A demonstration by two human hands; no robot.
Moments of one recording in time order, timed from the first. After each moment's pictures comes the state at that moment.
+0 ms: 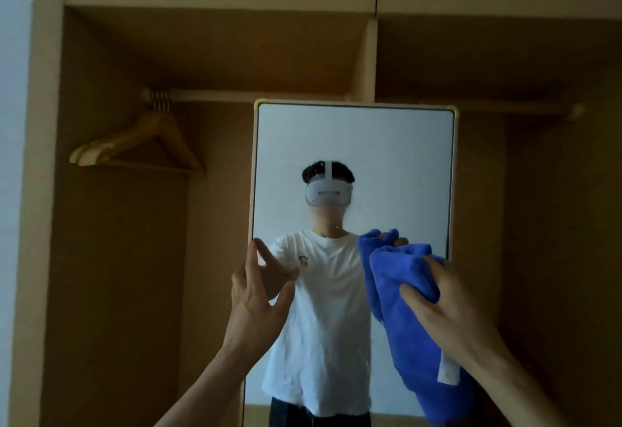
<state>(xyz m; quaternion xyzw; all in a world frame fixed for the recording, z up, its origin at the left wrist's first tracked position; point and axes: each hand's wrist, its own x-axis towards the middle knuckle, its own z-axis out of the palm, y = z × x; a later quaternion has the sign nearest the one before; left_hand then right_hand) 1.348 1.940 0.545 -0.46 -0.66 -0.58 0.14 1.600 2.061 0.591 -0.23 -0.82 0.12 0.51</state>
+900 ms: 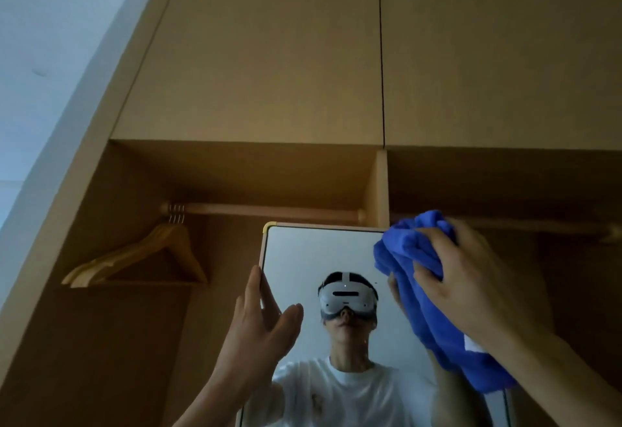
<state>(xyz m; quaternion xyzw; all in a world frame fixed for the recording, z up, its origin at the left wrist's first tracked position) 1.303 1.966 0.705 -0.47 -0.60 -0.62 0.17 1.563 2.090 0.791 -0.20 -0.74 -0.26 0.59</state>
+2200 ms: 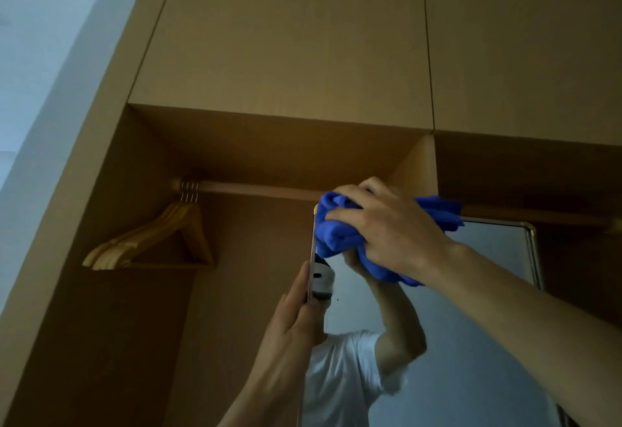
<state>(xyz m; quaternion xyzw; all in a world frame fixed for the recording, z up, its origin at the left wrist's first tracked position) 1.278 1.936 0.691 -0.56 -0.42 -0.71 -0.04 1.431 2.002 0.839 -0.06 -0.79 -0.45 0.42</state>
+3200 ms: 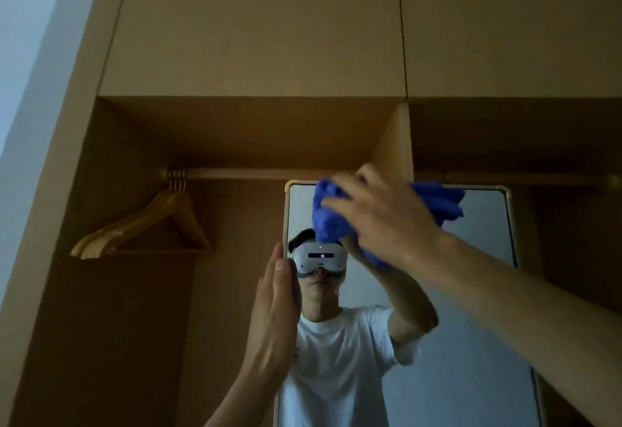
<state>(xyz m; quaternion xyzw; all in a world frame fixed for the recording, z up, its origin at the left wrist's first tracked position) 1.302 1.958 0.684 -0.48 -0.43 -0.76 0.03 1.455 2.027 0.816 -0.08 -0.76 -0.47 0.45</state>
